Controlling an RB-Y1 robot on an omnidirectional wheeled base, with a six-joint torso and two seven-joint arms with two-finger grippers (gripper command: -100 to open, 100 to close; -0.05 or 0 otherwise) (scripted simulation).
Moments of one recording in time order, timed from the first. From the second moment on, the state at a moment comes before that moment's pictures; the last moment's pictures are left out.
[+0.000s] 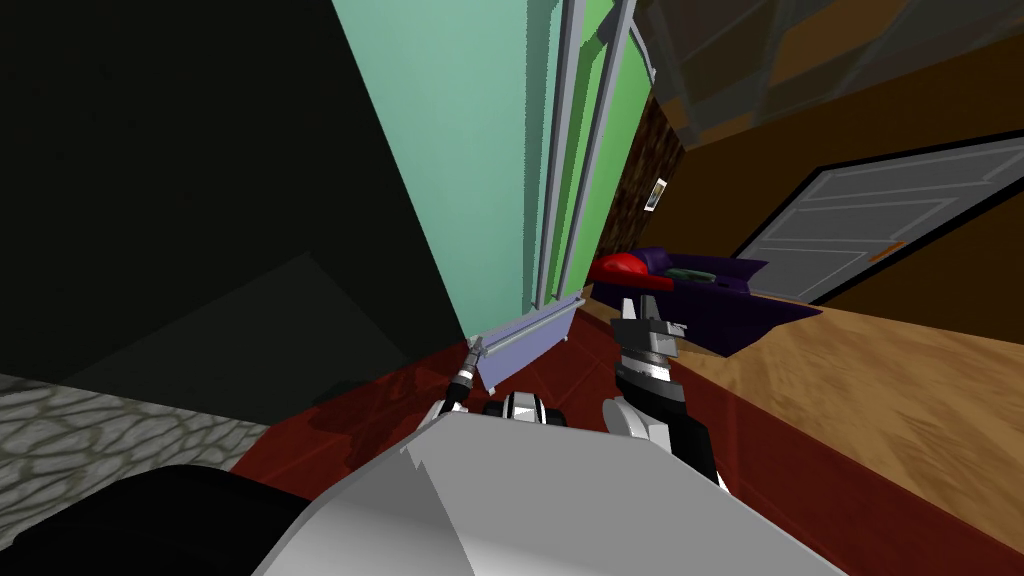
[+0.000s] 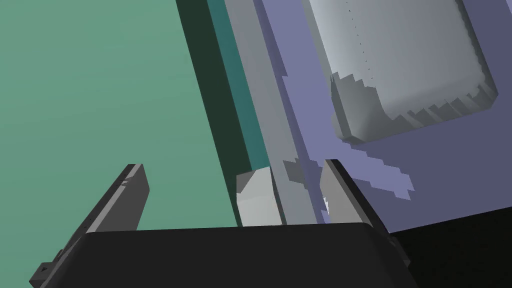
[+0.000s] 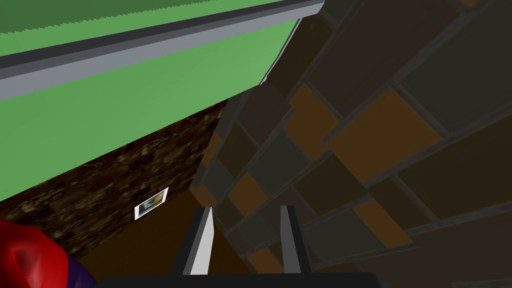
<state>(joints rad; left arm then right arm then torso) 0.34 0.14 -0.08 -1.44 -0.12 -0.49 -0.10 0.52 0.05 0.07 -2.37 -0.12 -0.47 -0.01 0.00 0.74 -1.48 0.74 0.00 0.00</state>
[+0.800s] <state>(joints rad) 0.31 0.07 -0.10 -1.22 -0.12 -0.52 -0.10 0.52 0.05 0.07 -2.37 -0.12 -0.47 -0.01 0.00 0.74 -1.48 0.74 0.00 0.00</state>
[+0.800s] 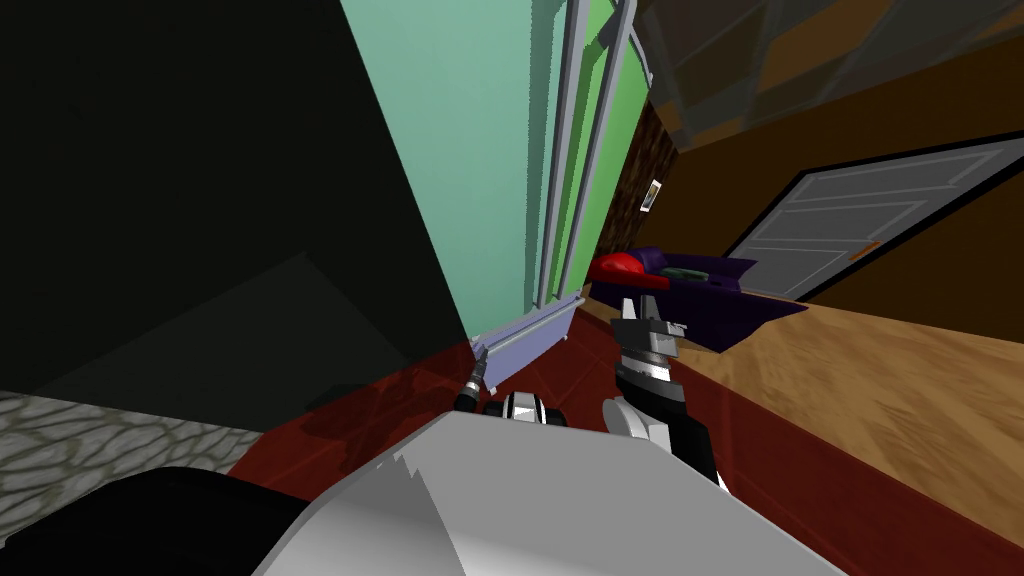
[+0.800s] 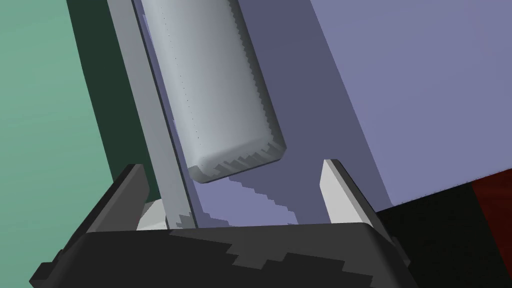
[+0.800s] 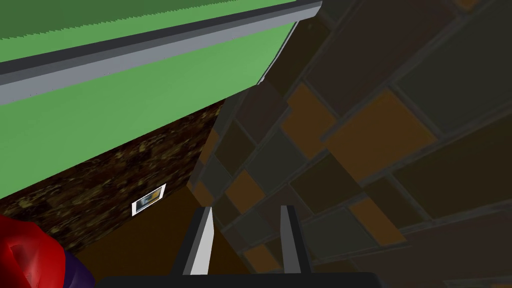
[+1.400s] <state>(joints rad) 0.31 0.06 -0.11 -1.22 -0.12 -0.52 -0.10 0.52 0.05 0.07 -2.37 -0.12 -0.47 -0.01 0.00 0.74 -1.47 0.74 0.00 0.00</state>
